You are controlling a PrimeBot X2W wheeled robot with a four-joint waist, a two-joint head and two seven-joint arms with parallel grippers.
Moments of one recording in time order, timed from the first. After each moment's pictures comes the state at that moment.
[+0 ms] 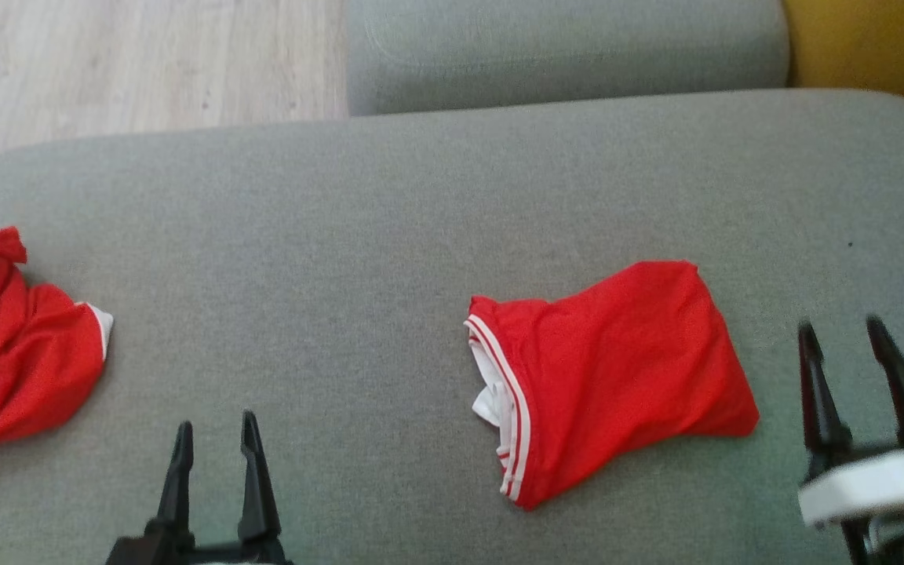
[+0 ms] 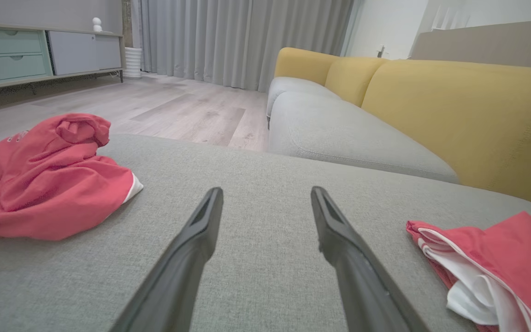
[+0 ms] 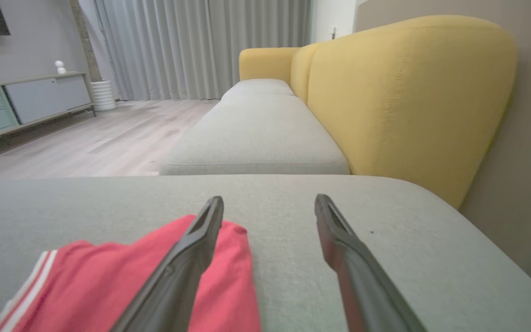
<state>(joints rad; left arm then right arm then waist) 0.18 0.06 -0.16 0.06 -0.28 0.09 -0.25 0.10 -0.15 -0.07 -0.01 0.16 0.12 -0.08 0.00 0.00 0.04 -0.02</state>
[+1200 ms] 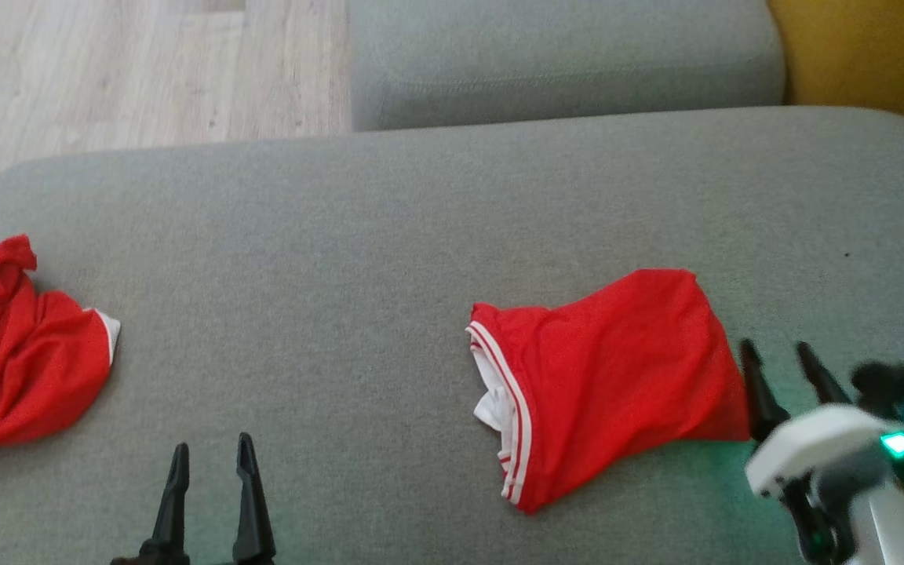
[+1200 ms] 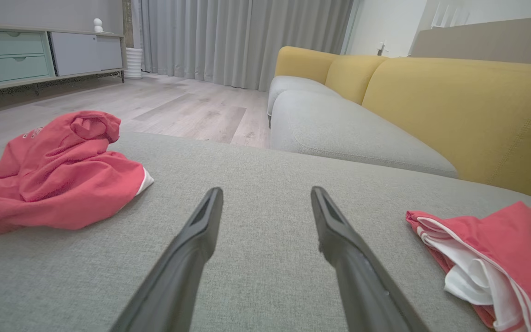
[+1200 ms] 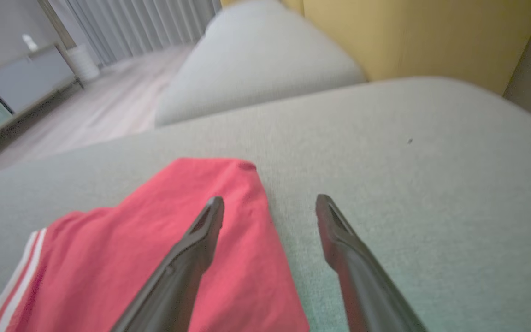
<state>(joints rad) 0.23 0.06 -0.13 0.05 -0.26 0.06 -0.25 -0.04 -0.08 -0.06 0.27 0.25 0.12 0.05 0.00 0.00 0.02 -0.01</state>
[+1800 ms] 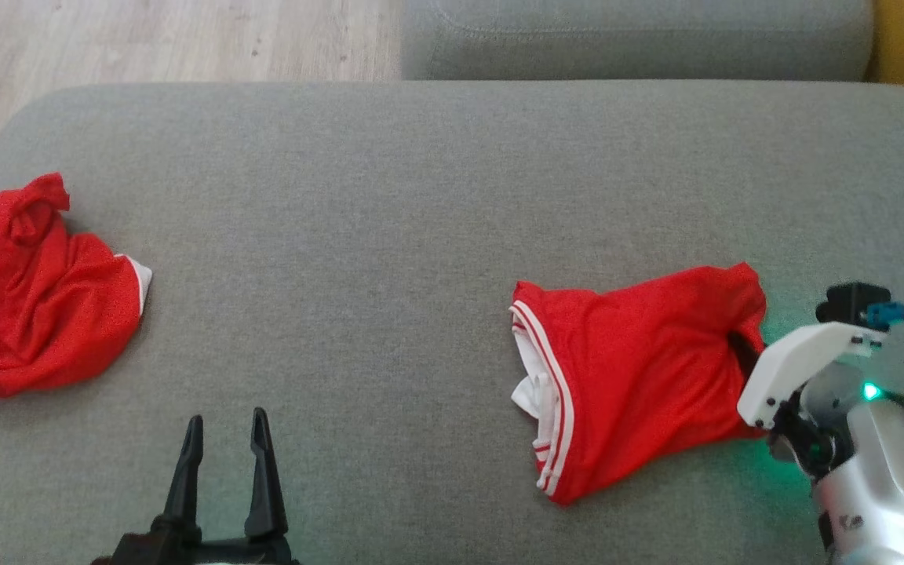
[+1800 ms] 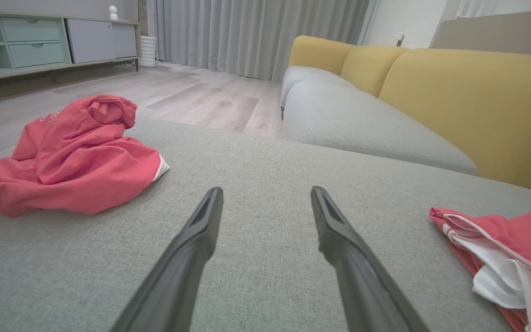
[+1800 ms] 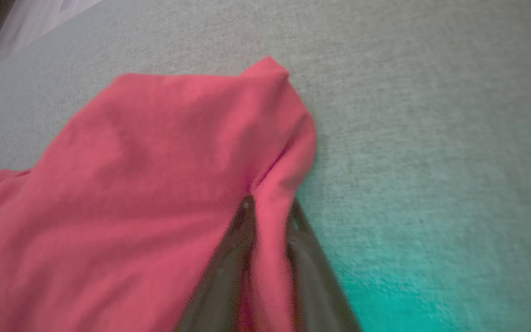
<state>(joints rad) 0.18 0.06 -0.16 0.05 -0.26 0.05 -0.25 -0.35 -0.13 -0.04 0.67 0.35 0.12 0.42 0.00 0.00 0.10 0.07</state>
